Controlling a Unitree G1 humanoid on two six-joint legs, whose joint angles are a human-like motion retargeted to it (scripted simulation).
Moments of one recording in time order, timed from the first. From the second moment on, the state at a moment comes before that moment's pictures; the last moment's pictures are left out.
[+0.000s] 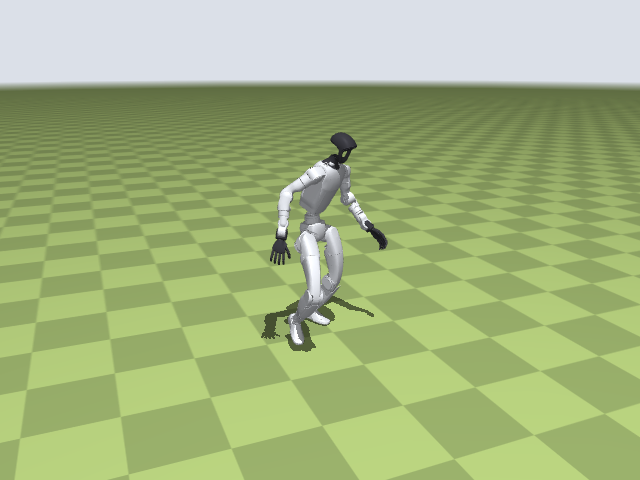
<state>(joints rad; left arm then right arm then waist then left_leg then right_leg) -0.40 0.40 -0.24 0.71 -0.01 0.06 0.28 0.34 -0.56 0.22 0.64 -0.07 0.09 -0.13 0.05 -0.08 0.50 -0.05 0.03 -0.04 0.69 -0.56 -0.10 -0.59 -0.55 -0.27 1.46 -0.22 0.07</state>
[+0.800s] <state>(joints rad) 0.43 0.20 -0.02 1.15 -0.05 0.00 0.07 -0.35 -0.71 0.39 0.25 -0.33 -0.01 -0.30 0.35 0.15 0.35 -0.43 0.15 0.62 -0.09 0.18 -0.24 0.28 0.01 0.15 0.26 -0.07 0.23</state>
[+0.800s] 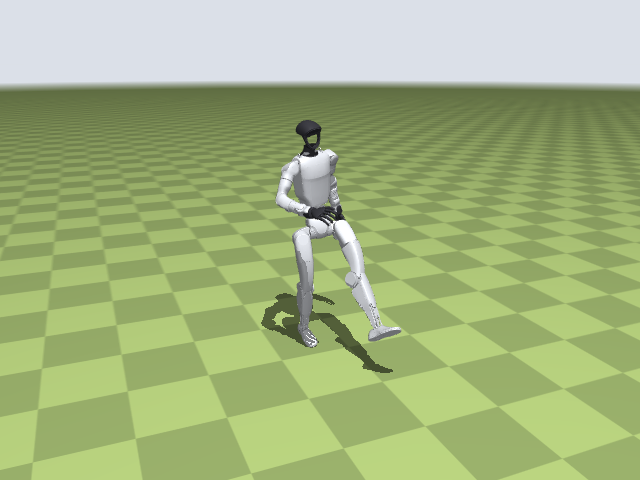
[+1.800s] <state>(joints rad) 0.35 1.15 0.42 -0.15 0.27 -0.13 0.15 0.55 -0.98 -0.47 -0.10 -0.44 -0.04 -0.08 0.04 -0.06 0.21 0.03 -0.07 0.02 0.17 -0.14 -0.16 -0.12 -0.14 -0.20 0.11 0.12 0.26</state>
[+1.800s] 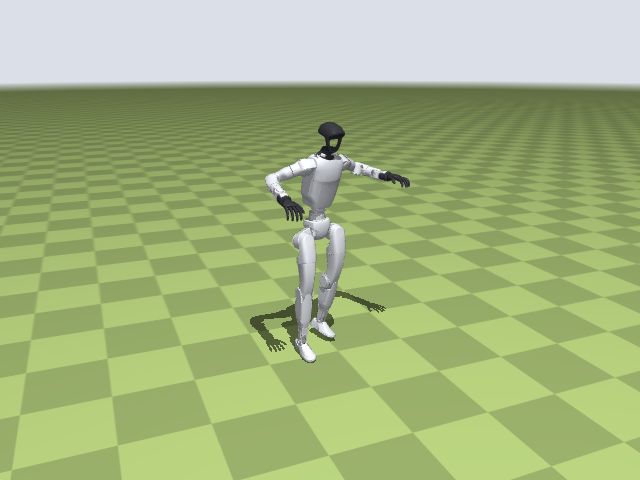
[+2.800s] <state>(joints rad) 0.64 1.36 1.01 -0.47 -0.08 -0.25 0.04 0.72 -1.18 -1.05 -0.43 -0.22 -0.15 -0.03 0.07 -0.05 0.05 0.03 0.02 0.09 0.30 -0.20 -0.15 0.09 -0.08 -0.07 0.13 -0.01 0.26</state>
